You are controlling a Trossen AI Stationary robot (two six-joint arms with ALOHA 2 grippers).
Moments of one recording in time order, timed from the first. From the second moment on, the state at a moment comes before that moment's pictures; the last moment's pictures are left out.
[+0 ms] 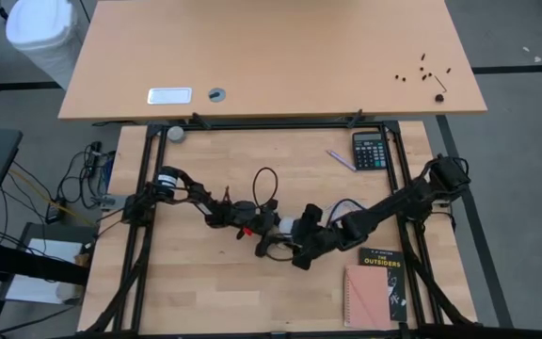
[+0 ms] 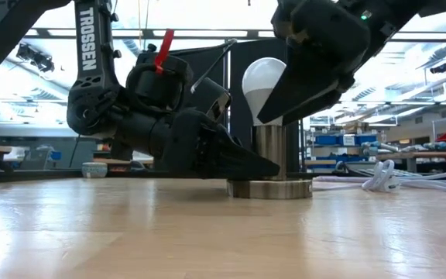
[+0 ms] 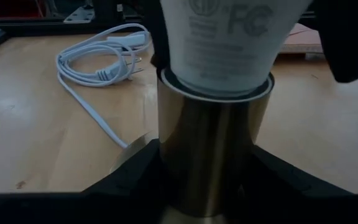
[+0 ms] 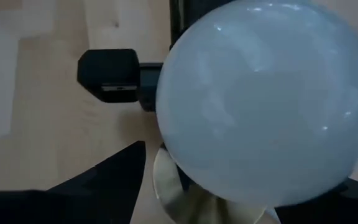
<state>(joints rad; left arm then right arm) -0.05 2.22 0.78 1.16 0.14 0.02 0.41 1.70 0.97 -0.13 0.47 0.54</state>
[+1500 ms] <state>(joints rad) -0.04 2.21 0.78 1.14 0.08 0.02 0.47 1.66 1.03 -0.41 0.51 0.64</state>
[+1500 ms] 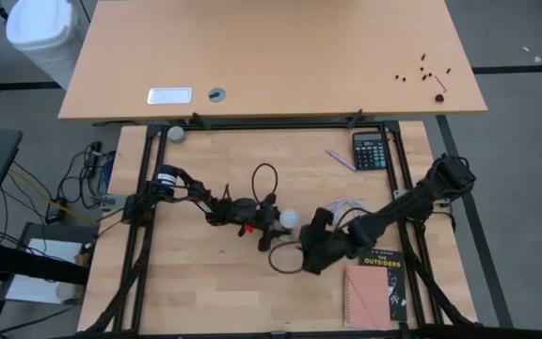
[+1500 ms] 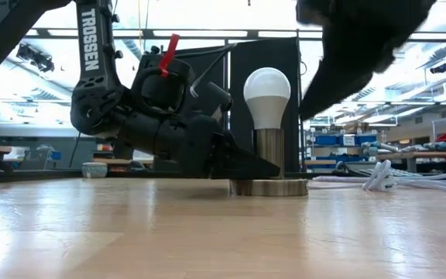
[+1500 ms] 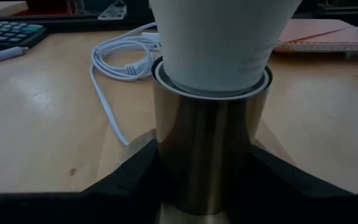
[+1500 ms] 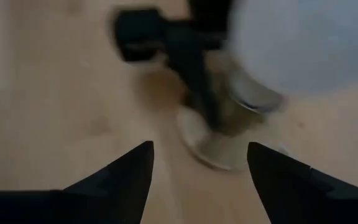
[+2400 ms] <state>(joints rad) -0.04 2.21 0.78 1.14 0.11 0.02 0.49 1.66 1.01 -0.27 0.46 0.63</state>
